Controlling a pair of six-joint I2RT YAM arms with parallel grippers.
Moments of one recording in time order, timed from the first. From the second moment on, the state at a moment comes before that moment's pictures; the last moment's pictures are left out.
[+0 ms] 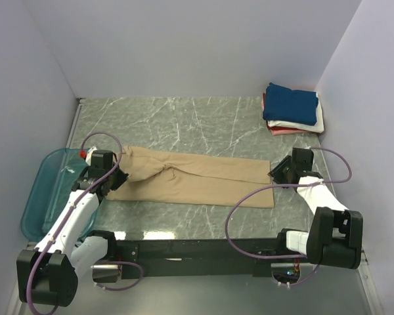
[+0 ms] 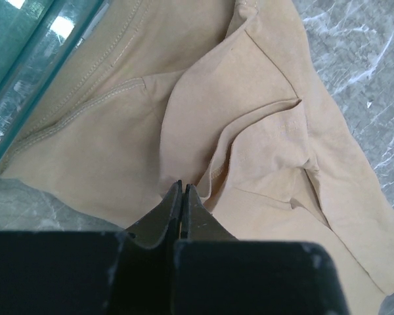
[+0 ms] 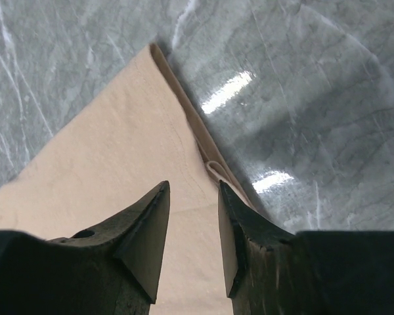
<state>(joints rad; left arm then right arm) -0.10 0.95 0.61 -0.49 -0.12 -0.86 -0.15 1.22 0.57 -0.27 -0.10 0.70</state>
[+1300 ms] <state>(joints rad) -0.10 1.11 0.81 -0.50 -0.13 -0.83 -0.15 1.35 0.68 -0.26 -0.14 0.72</state>
